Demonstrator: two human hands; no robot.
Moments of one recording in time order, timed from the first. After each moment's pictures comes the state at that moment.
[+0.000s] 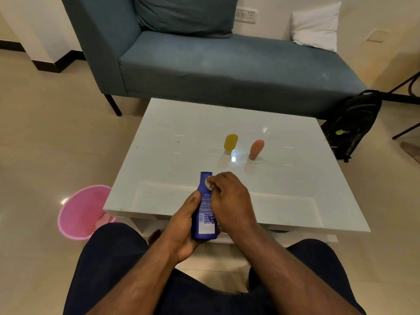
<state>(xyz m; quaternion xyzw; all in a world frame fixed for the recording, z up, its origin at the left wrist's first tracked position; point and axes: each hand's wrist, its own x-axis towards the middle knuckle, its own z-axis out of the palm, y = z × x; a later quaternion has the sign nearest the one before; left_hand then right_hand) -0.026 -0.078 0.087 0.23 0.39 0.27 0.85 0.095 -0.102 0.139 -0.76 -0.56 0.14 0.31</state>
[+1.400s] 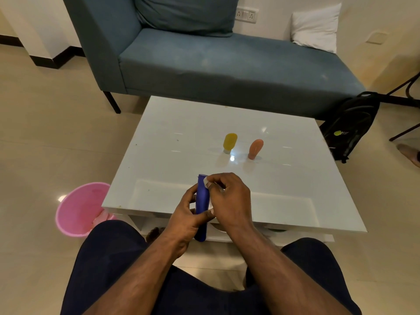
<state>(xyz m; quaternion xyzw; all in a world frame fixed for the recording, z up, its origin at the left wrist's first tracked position) -0.023 -0.075 0.080 0.47 0.44 0.29 0.71 0.089 -0.101 0.142 -0.76 -0.47 0.18 0.41</state>
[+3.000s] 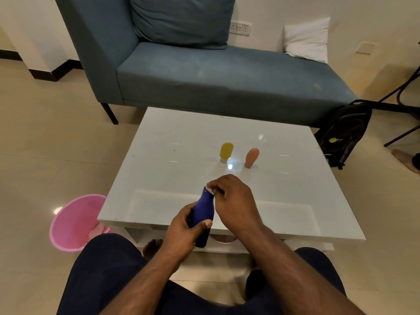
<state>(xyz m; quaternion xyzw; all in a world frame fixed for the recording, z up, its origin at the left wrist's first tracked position) -0.026 -0.075 0.068 0.56 0.47 0.26 0.63 0.114 -0.093 0.165 -0.76 -0.57 0.15 0.27</state>
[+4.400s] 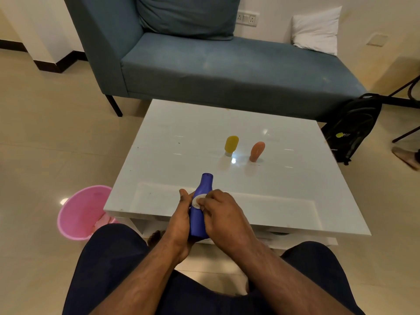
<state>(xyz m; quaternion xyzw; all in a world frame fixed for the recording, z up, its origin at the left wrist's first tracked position) -0.026 -0.075 0.088 0.28 0.46 0.29 0.80 0.084 -0.120 0.122 -0.69 -0.67 0.13 0.25</state>
